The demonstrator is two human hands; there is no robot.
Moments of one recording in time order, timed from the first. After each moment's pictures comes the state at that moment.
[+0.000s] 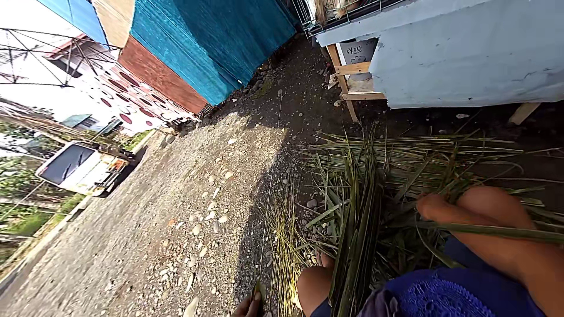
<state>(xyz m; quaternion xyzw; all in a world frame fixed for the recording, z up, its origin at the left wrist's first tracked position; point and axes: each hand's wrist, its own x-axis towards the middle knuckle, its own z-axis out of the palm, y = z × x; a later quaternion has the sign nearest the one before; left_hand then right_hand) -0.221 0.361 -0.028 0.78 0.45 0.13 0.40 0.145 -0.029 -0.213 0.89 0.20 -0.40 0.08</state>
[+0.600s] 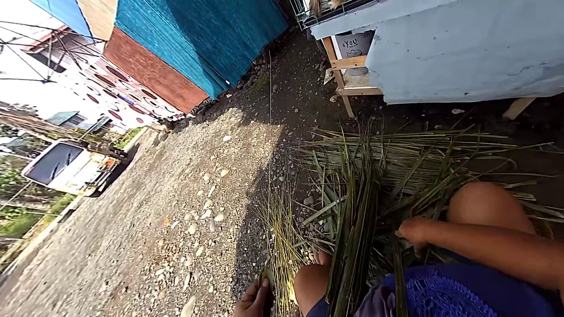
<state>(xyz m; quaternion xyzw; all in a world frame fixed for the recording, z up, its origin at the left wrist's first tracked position) -0.187 0.319 -0.014 0.78 0.39 0.15 0.46 0.096 -0.013 -0.195 0.77 0.45 -0.46 0.00</state>
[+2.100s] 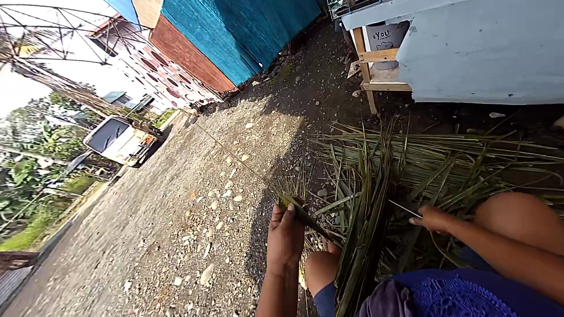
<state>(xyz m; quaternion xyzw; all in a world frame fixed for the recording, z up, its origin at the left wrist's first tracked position) -0.055 0.232 0.052 0.57 0.17 0.29 0.75 0.127 -0.021 -0.211 0.82 0.14 -0.47 -0.28</state>
